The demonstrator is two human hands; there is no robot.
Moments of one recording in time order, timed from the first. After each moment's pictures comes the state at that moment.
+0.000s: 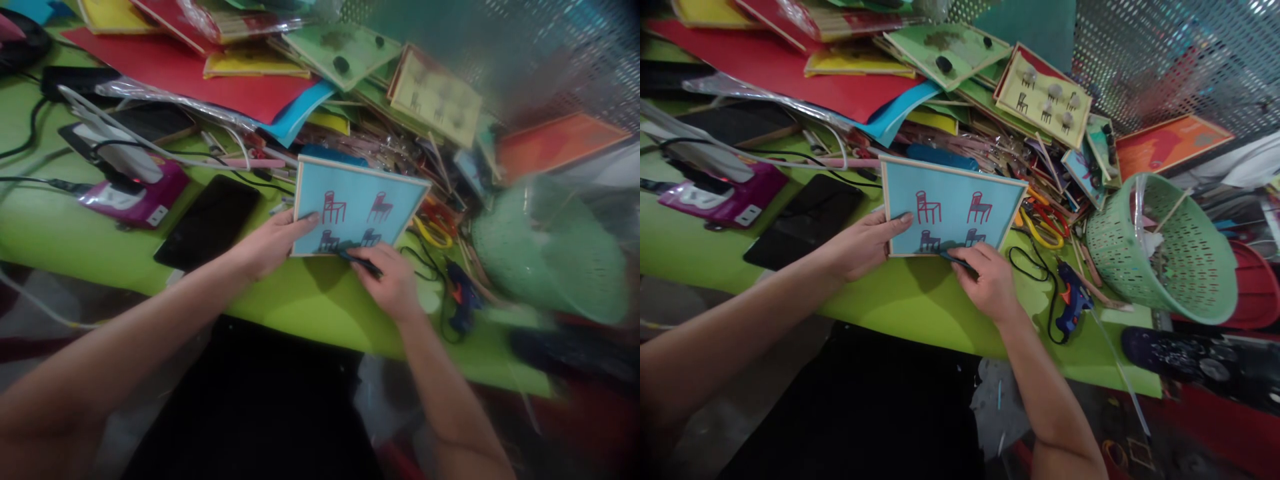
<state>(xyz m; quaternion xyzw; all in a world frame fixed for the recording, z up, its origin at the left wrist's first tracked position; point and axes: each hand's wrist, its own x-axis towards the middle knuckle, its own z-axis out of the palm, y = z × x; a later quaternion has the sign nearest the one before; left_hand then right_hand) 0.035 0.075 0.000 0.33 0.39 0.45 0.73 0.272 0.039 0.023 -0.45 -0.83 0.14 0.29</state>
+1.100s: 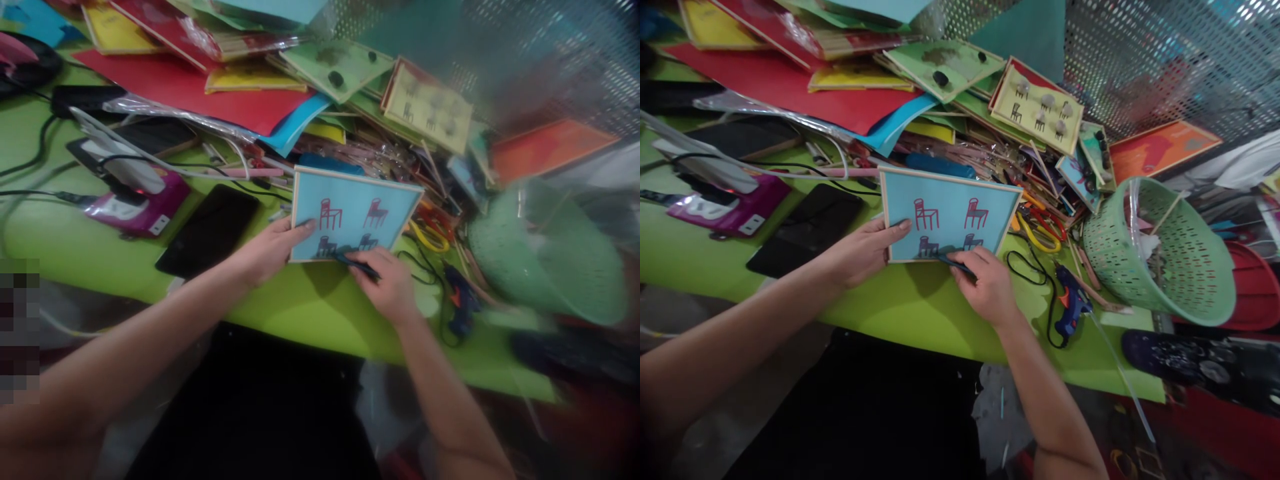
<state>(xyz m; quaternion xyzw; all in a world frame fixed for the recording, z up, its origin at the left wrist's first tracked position) 0.034 0.073 0.004 0.33 0.40 0.45 0.73 0.271 0.040 0.023 -0.46 -0.83 0.15 0.29</state>
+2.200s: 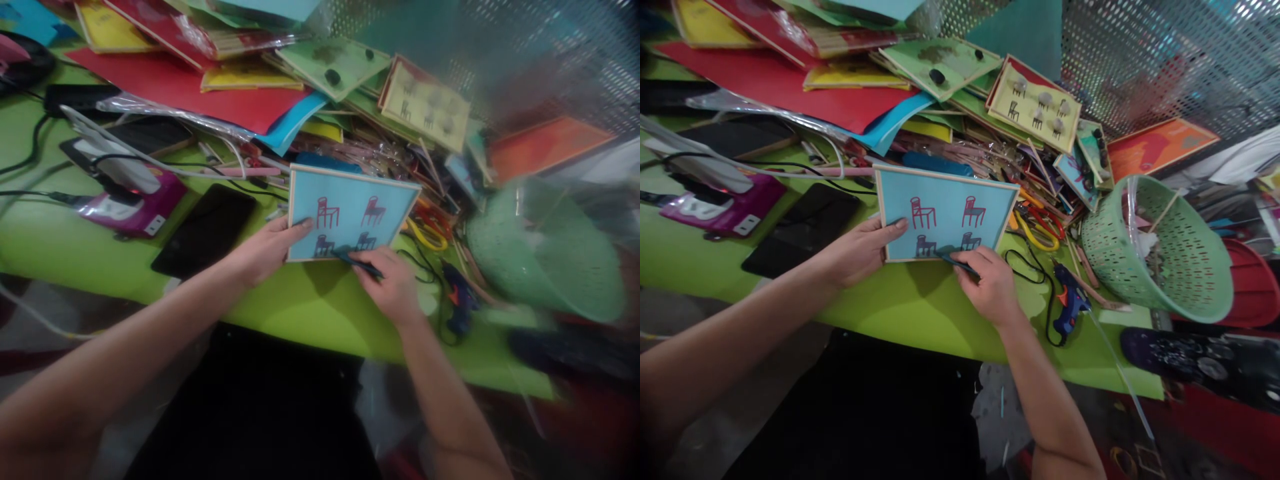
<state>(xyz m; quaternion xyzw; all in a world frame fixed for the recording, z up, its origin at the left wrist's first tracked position) 0.034 0.073 0.006 0.32 0.41 0.45 0.73 0.277 0.039 0.024 -0.47 -0.82 0.14 0.30</state>
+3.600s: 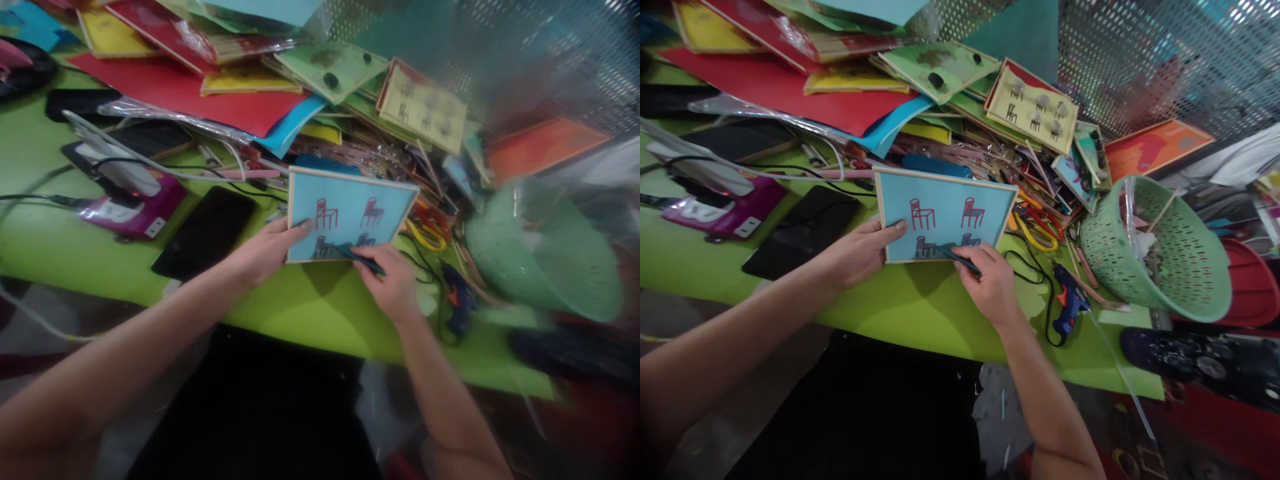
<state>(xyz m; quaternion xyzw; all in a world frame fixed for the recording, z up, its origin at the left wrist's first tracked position) 0.035 0.074 0.005 0.32 0.40 0.44 0.73 0.275 0.041 0.024 -0.48 -0.80 0.13 0.33</state>
